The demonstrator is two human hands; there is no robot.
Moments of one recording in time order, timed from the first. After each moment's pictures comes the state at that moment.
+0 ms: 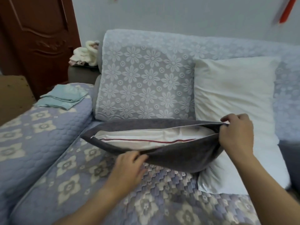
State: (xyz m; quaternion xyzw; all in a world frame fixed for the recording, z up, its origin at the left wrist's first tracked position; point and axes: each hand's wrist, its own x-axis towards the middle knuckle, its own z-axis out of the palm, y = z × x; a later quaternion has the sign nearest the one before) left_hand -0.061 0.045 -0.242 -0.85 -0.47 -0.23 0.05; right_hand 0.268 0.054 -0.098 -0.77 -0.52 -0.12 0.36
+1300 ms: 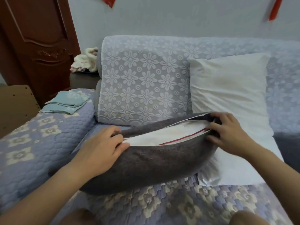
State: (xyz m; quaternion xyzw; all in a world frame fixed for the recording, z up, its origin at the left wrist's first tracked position) left_hand -0.123 0.022 -0.115 -0.83 -0.52 -0.17 0.12; right_hand 0.322 0.048 -0.115 -0.56 -0.78 -0.19 0.20
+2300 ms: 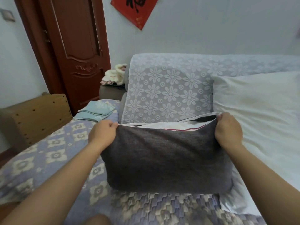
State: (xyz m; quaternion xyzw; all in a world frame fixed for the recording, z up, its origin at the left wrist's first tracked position) left_hand -0.190 0.089 -0.086 -0.57 -0.76 -0.32 -0.02; right_hand 0.227 0.122 -0.081 -0.70 -0.58 -0.08 0.40
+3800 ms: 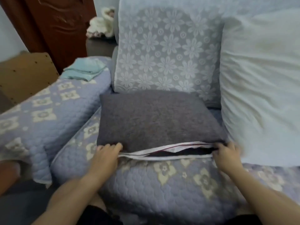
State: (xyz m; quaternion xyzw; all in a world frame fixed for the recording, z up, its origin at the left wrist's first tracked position) left_hand -0.179 -0.022 -0.303 -0.78 -0.61 -0.07 0.10; right_hand 0.272 0.024 -0.332 -0.77 -0.62 0.01 0.10
